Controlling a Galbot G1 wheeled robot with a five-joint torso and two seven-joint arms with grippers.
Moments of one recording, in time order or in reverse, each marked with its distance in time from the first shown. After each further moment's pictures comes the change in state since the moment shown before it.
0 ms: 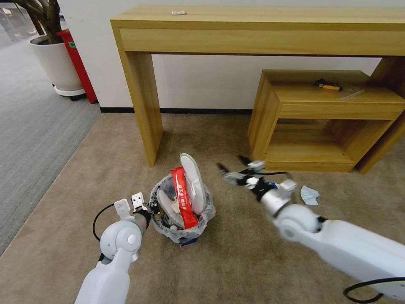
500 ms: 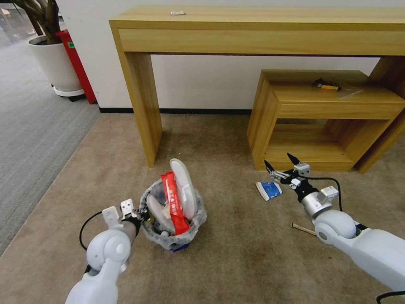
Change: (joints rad) left arm 0.117 0.042 -0.081 -0.070 -0.001 -0.007 0.017; right arm -0.229 0.009 0.199 -0.216 -0.127 0.144 -0.030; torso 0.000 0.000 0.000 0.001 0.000
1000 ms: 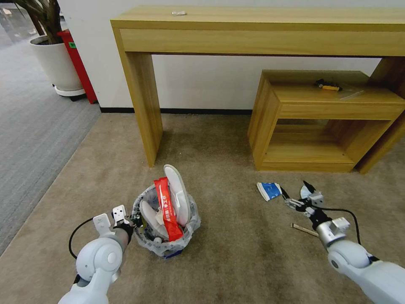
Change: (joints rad) left arm 0.017 0.011 -0.002 -0.001 -0.002 -0.005 0.008; right arm -0.318 0.084 0.267 -0.169 -0.107 0.099 -0.089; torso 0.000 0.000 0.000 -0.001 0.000
